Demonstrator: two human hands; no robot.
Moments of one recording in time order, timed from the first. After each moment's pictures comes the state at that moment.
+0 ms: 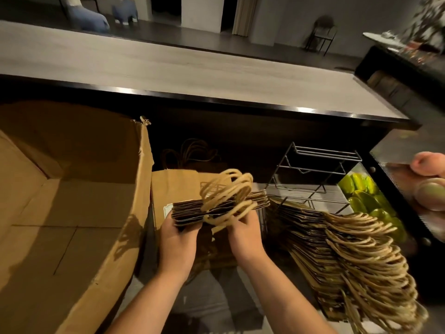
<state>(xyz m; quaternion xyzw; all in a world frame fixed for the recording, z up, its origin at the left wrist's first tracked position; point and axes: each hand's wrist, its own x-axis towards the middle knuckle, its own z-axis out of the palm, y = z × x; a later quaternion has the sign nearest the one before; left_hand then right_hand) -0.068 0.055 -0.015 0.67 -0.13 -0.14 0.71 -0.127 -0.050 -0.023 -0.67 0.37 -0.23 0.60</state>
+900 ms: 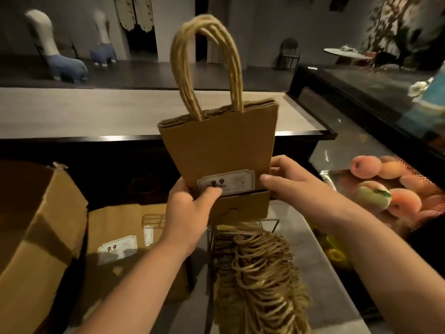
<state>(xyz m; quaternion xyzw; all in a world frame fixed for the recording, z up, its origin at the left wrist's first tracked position) -0.130 -0.097 0.090 0.63 -0.26 -0.17 0.72 -0.266 -0.219 0.162 -0.79 0.29 -0.10 0.53</state>
